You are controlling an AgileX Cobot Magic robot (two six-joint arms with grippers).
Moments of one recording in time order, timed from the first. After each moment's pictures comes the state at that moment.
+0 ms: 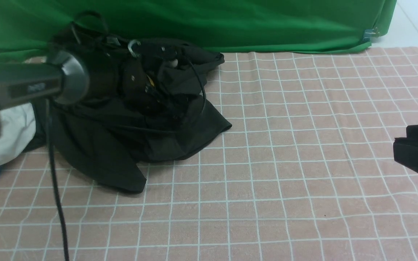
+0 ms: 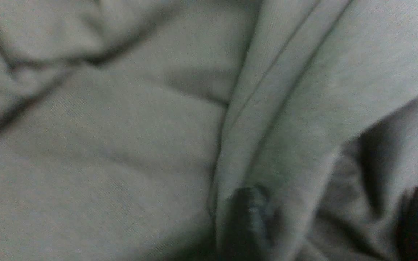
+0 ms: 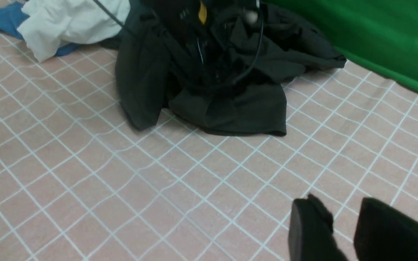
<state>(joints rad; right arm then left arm) 0.47 0.68 -0.75 0.31 0.66 -0.34 -0.28 2.07 -1.38 0.01 0.38 0.05</state>
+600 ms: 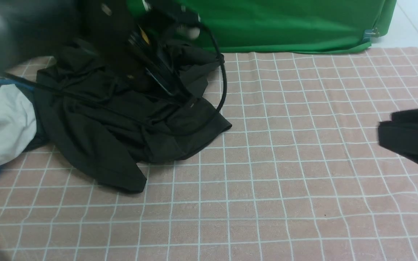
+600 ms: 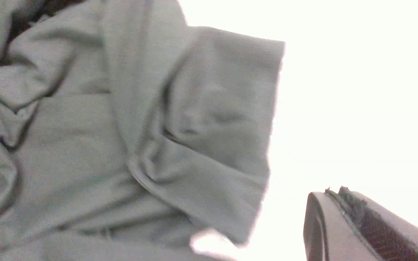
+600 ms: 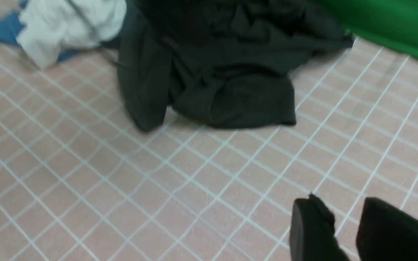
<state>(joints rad) 0.47 0.84 -0.87 0.29 0.72 -0.25 -0.45 1.57 -1.42 -0.02 0.96 0.31</state>
